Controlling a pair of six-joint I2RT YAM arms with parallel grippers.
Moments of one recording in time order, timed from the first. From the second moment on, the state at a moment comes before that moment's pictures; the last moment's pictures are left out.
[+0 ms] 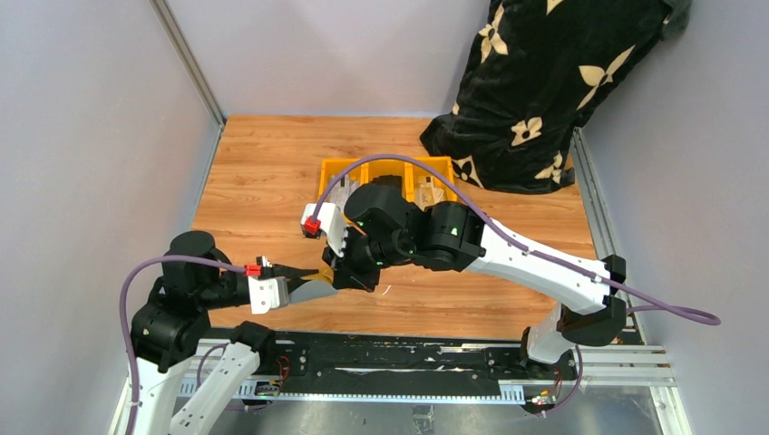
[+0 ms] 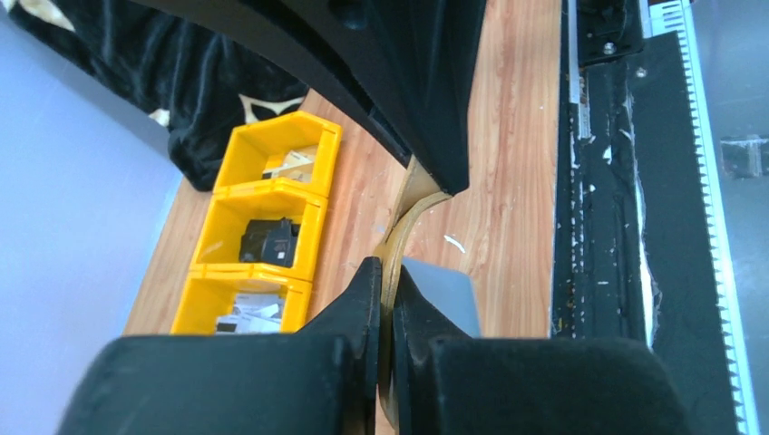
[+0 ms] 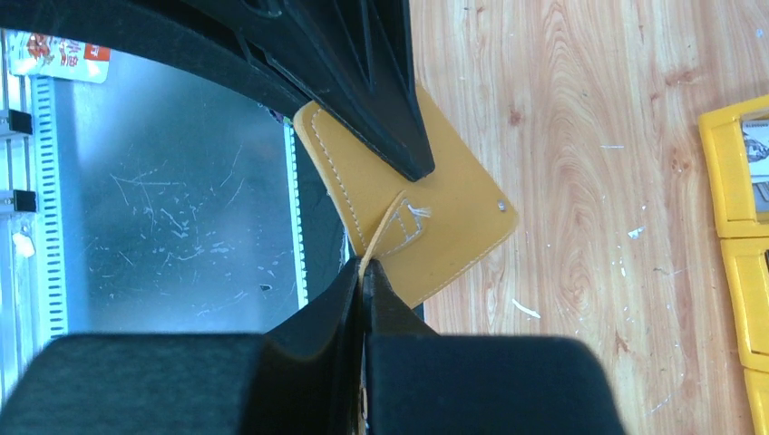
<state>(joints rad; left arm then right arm) -0.31 0.48 1.03 -0.97 0.95 0.80 1.30 1.58 1.86 -0.92 -0.25 0.01</state>
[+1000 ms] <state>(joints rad) -0.31 0.56 1.00 -0.18 0.98 -0.54 1.18 1.05 1.17 -0.09 -0.28 0.07</state>
